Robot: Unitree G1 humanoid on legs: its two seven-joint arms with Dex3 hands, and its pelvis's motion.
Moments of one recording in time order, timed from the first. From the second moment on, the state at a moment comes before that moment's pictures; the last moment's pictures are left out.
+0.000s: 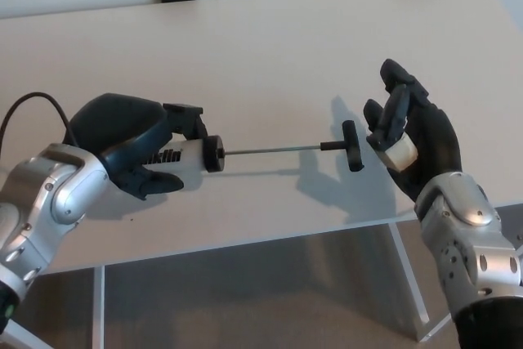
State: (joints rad) left_arm -0.47 0.61 -0.43 0.35 0.66 -0.20 -0.12; right_arm -0.44 0.00 -0.09 0.47 0.17 0.08 0.10
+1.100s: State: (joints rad) left_arm -0.61 0.29 -0.52 0.20 0.77 0.01 -0.21; right_arm -0.49 0.07 -0.14 0.54 0.23 0.06 0.08
